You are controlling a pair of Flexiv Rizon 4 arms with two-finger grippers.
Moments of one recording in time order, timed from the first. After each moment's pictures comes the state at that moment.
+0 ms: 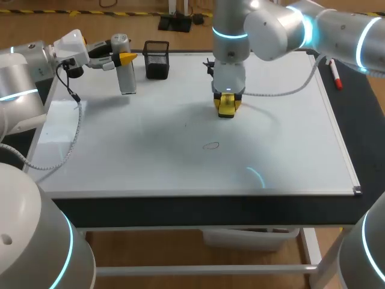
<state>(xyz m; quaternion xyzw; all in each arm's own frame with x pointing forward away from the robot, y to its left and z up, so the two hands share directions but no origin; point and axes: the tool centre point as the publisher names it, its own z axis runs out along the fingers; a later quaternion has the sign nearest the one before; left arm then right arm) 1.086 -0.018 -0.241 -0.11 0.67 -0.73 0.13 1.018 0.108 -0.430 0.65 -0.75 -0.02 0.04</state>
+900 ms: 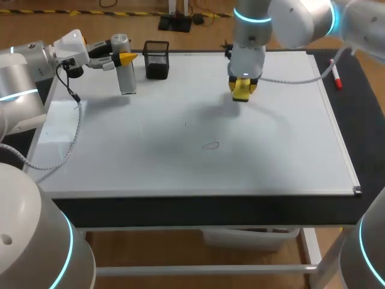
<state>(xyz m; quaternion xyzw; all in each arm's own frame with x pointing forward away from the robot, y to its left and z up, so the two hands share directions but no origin) 1.086 -0.018 -0.241 -0.11 0.67 -0.73 0.13 1.037 0.066 -0.376 0.64 -0.77 0.00 -0.01</state>
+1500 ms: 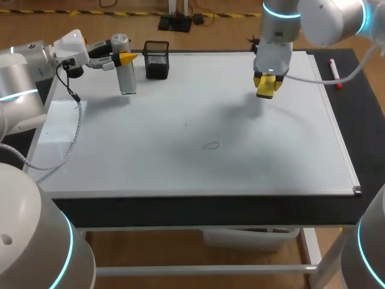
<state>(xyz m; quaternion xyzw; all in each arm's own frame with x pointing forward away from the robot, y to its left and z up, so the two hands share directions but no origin) 1.086 -0.018 -0.241 -0.11 0.67 -0.73 0.13 1.036 -0.006 -0.365 0.60 -0.80 0.01 -0.01</state>
